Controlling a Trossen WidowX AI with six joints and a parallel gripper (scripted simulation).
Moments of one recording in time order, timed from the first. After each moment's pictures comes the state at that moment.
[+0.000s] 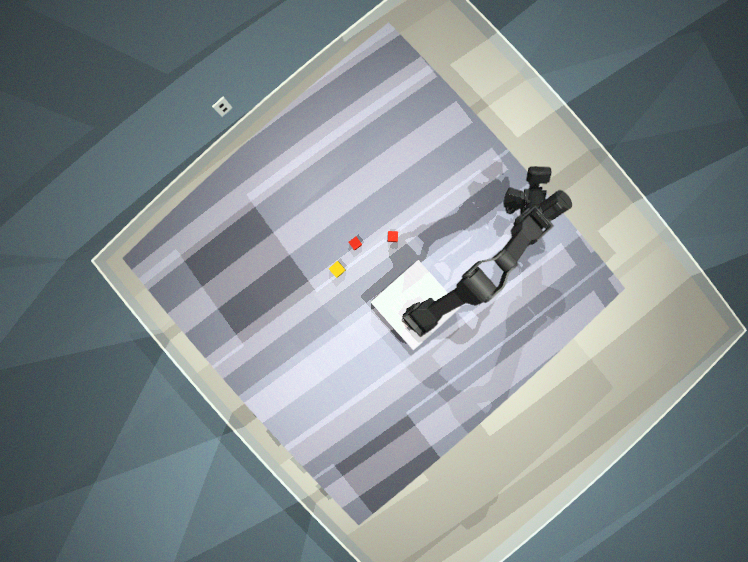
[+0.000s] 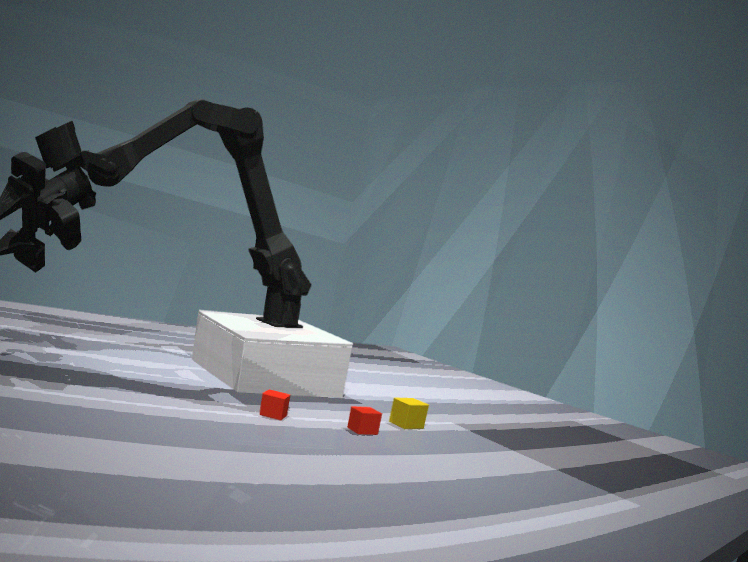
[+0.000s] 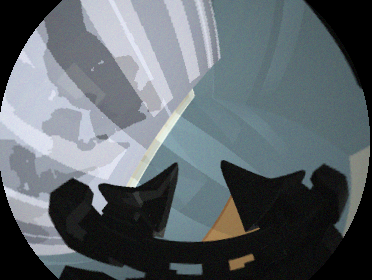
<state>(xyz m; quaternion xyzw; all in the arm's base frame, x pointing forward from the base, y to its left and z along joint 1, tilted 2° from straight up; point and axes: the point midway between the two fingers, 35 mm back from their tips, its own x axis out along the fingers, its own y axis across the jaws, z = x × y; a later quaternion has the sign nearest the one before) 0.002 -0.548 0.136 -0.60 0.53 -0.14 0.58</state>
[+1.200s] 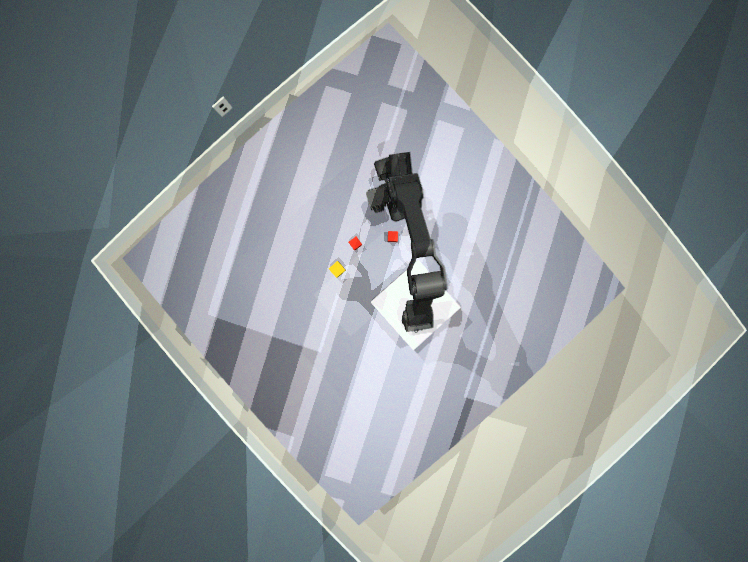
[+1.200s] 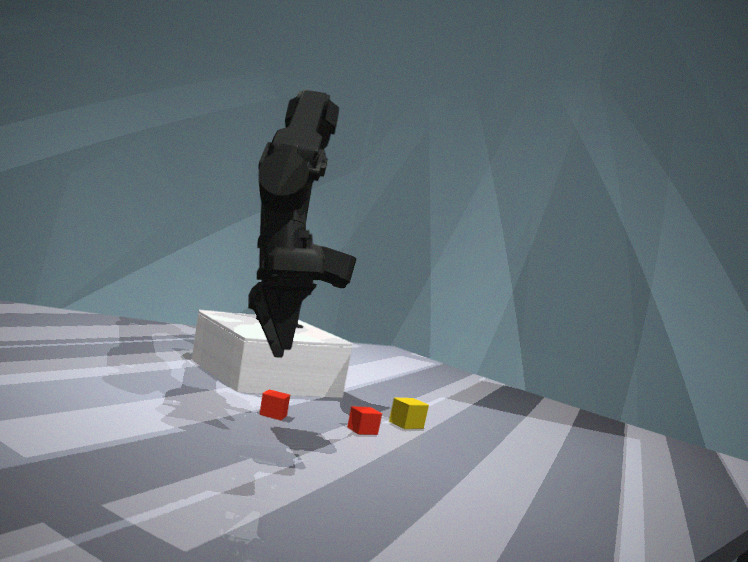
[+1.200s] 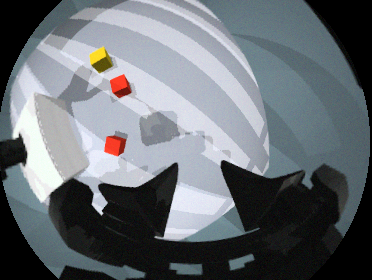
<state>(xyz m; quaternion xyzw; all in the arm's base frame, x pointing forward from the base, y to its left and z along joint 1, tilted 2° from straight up) 0.330 -0.254 0.078 -0.46 0.49 0.24 0.70</state>
